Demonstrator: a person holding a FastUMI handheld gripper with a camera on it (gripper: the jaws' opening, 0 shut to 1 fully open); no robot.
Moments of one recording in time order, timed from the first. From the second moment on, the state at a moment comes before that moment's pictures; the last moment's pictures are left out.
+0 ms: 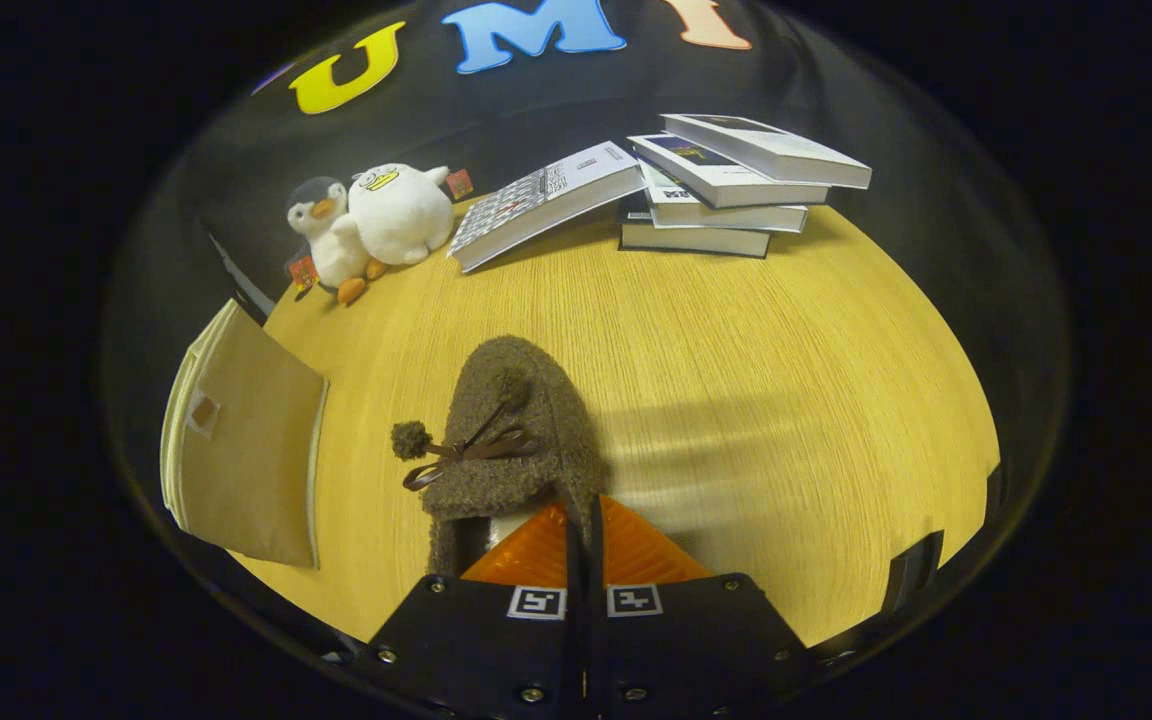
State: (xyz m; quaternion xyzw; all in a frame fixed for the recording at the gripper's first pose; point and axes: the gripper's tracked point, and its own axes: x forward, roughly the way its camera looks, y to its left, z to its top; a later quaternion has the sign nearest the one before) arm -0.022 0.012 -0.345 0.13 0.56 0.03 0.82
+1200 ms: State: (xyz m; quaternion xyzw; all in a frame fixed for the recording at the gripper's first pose) arm 0.024 0.180 -0.197 0.23 0.50 0.07 0.83
